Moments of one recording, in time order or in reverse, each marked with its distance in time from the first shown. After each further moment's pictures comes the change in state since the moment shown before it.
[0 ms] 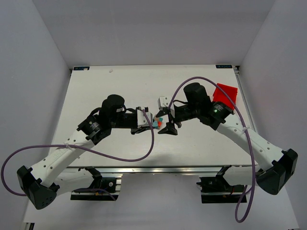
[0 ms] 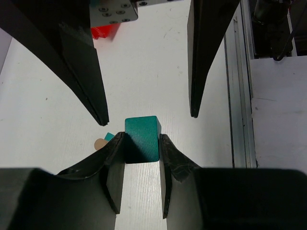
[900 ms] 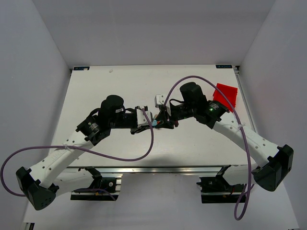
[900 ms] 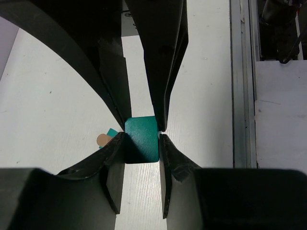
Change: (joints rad) left arm -0.003 -0.012 0.000 0.000 -0.045 -0.033; right arm 0.019 0.054 0.008 0.031 0.040 0.061
